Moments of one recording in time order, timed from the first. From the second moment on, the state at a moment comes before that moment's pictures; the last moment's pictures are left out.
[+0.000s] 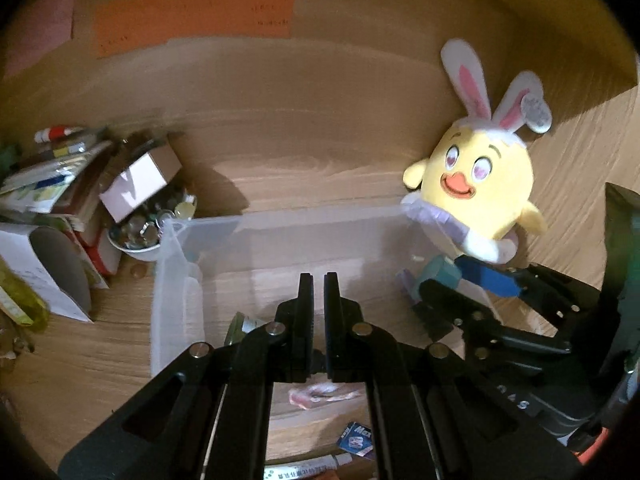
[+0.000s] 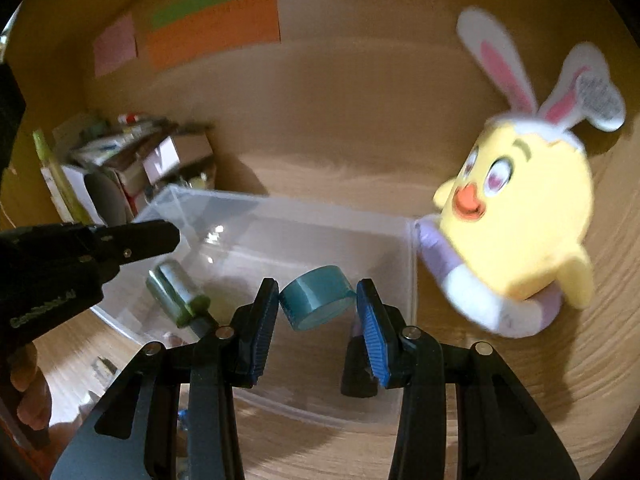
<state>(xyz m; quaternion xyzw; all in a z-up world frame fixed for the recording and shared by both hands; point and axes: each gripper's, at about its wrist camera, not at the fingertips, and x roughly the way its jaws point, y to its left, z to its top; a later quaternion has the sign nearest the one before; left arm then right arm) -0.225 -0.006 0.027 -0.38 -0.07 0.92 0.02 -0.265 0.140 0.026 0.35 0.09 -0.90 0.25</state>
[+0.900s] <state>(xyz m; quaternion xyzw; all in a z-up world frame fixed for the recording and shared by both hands) -0.149 -0.037 0.052 -0.34 -0.04 0.94 -0.01 -0.235 0.141 0.034 0.36 0.11 -0.89 0.25</state>
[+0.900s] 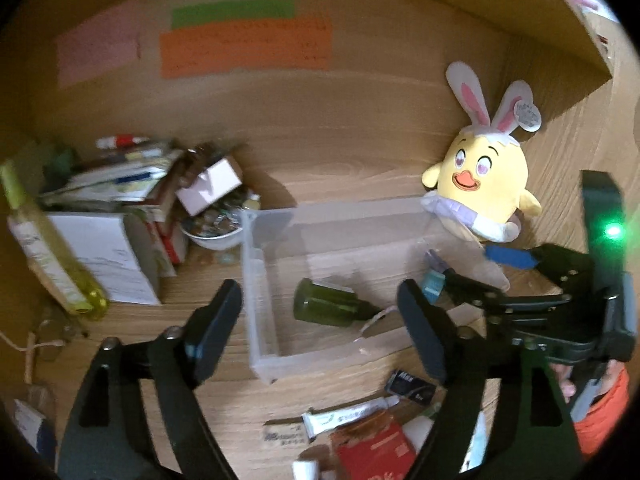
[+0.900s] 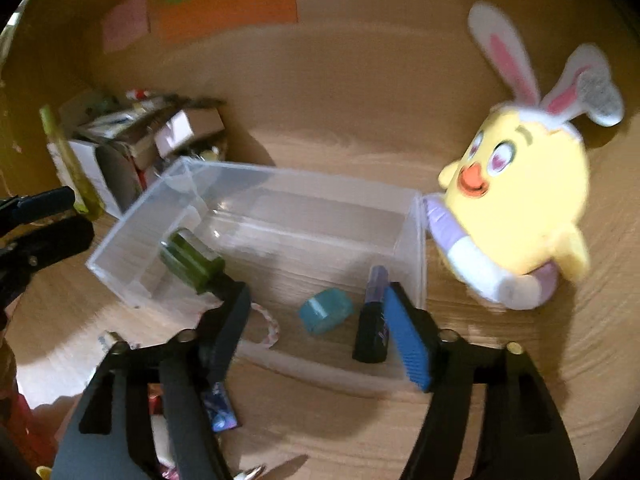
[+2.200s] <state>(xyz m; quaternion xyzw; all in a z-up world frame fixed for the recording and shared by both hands) -0.059 -0.045 -0.056 -0.44 -0.07 0.89 -0.02 -0.102 0.189 -0.046 0.43 0.07 -0.86 0.25</state>
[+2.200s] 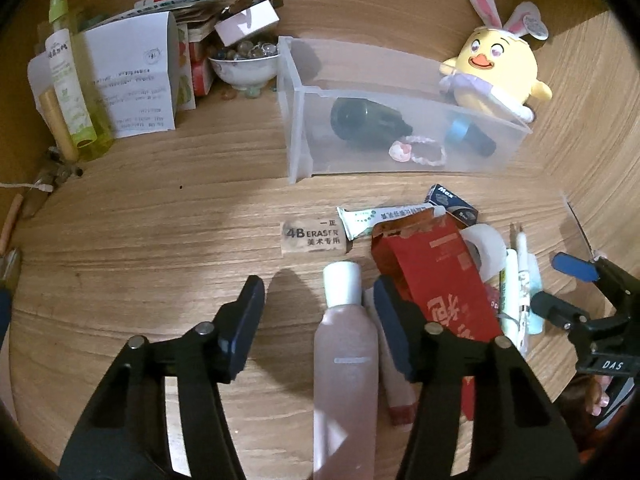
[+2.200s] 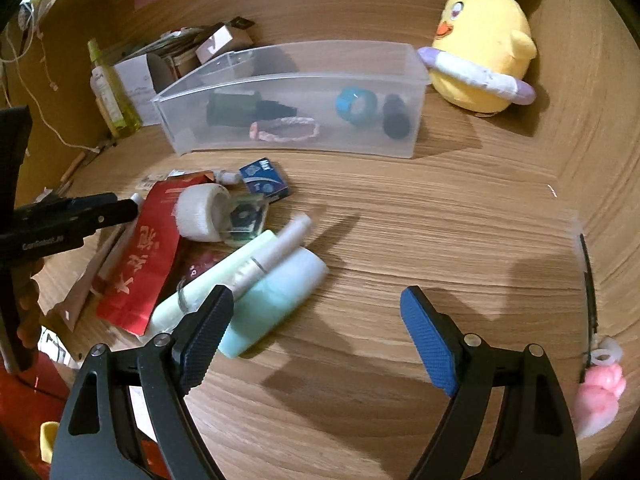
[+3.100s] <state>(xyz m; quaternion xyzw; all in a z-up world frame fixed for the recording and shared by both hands) -0.045 -0.047 -0.060 -0.43 -0.04 0.90 -0.04 -0.102 0.198 -0.046 0.40 0.10 -0.88 0.23</state>
